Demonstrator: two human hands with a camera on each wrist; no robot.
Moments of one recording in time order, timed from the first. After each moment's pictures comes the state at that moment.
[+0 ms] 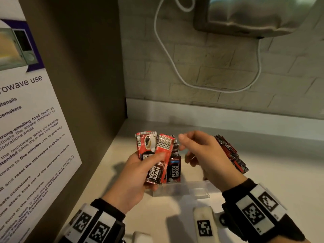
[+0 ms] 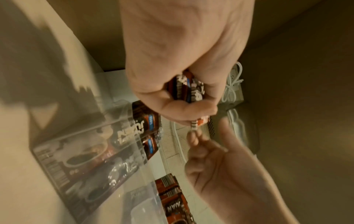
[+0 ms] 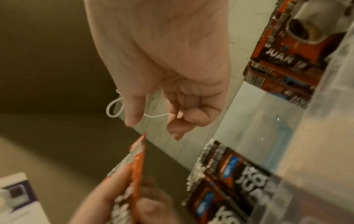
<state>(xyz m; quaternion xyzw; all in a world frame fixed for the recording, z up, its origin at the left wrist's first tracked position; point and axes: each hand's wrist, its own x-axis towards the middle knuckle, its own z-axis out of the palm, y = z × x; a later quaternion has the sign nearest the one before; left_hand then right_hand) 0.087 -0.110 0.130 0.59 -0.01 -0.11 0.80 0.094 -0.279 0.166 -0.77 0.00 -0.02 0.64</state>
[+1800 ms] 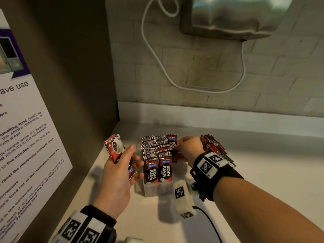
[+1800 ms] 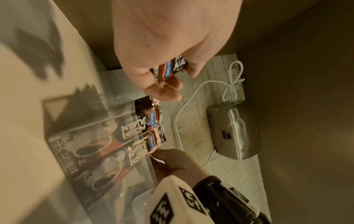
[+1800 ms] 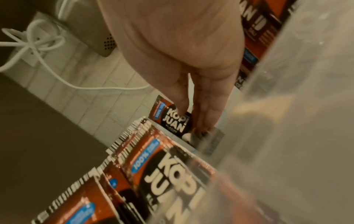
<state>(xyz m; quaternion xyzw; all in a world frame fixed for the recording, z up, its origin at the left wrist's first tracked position) 0.083 -0.110 0.132 0.51 0.11 0.02 0.85 0.194 -0.300 0.098 -0.78 0.24 0.00 0.58</state>
